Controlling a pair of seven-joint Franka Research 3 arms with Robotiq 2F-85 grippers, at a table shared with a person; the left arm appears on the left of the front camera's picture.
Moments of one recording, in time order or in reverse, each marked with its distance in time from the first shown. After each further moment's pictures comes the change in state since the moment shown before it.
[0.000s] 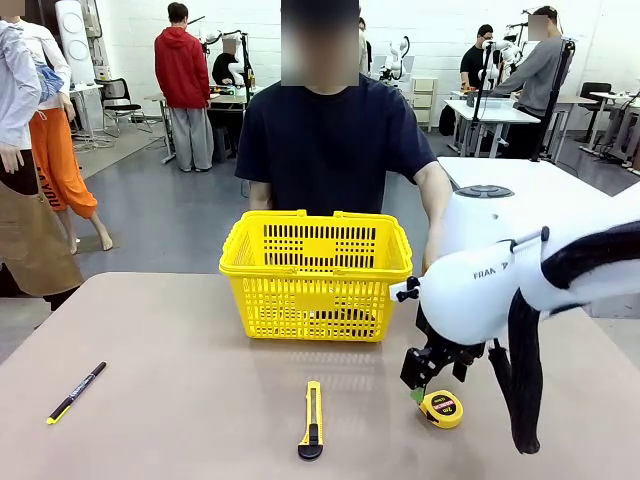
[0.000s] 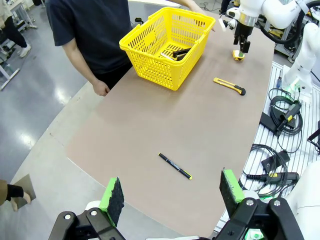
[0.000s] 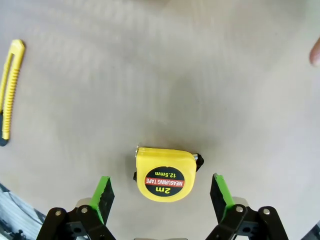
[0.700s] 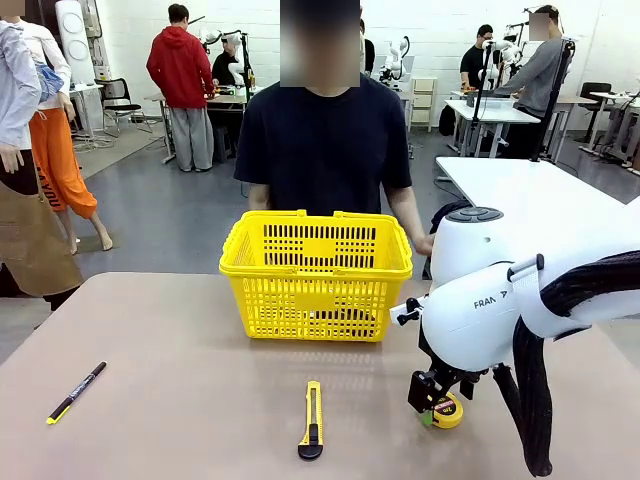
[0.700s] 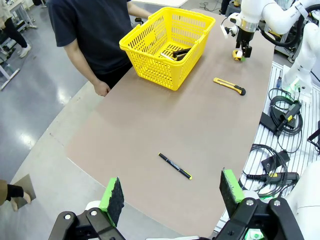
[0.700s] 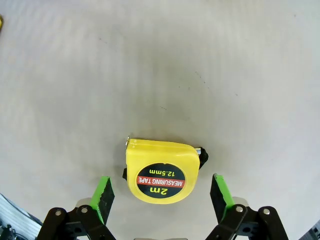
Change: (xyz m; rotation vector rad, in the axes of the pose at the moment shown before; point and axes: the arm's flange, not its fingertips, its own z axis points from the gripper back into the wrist) left arm 0.000 0.000 0.000 0.000 0.000 0.000; right arm -0.011 0.001 -0.026 -0.023 0.062 0.028
